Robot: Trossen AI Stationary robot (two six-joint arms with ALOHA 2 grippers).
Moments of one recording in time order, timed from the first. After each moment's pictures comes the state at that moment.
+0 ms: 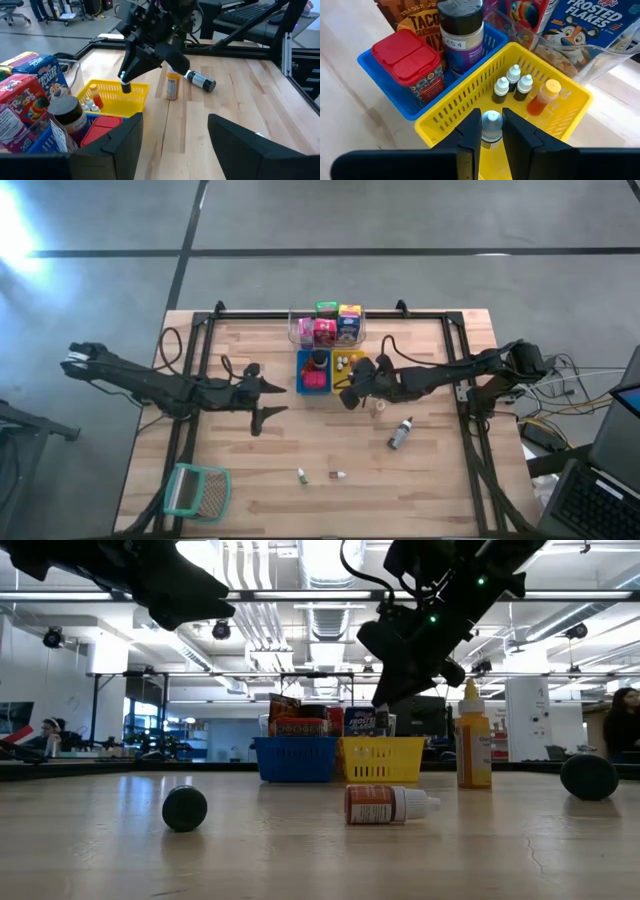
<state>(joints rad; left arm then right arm) -0.22 0.91 0.50 0.16 -0.34 -0.13 0.03 1.58 0.91 -0.20 0.58 0.64</state>
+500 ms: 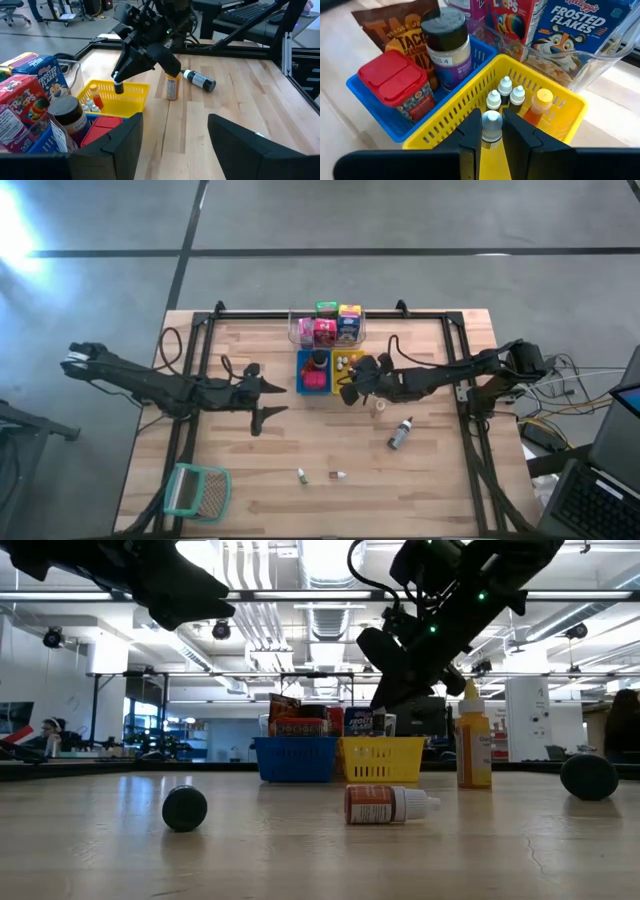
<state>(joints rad) -0.22 0.91 0.50 0.16 -0.34 -0.13 0.00 1.58 0.84 -0.04 0.63 0.65</state>
